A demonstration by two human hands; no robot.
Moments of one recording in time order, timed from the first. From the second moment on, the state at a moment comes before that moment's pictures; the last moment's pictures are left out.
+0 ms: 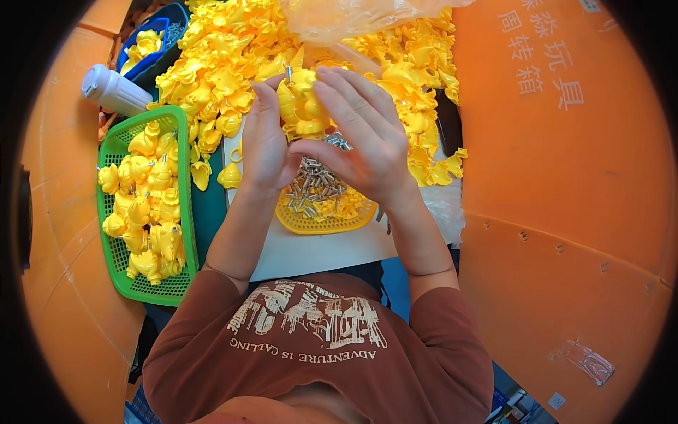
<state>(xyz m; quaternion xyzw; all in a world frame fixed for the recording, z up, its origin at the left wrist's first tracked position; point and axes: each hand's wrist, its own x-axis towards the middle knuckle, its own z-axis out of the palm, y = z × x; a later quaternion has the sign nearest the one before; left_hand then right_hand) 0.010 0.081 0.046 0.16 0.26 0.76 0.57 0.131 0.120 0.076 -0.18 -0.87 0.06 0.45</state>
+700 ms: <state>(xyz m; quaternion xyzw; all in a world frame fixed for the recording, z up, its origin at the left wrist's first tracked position) 0.012 0.066 0.054 0.24 0.26 0.74 0.57 0.133 0.117 0.078 -0.16 -0.88 0.03 0.44</state>
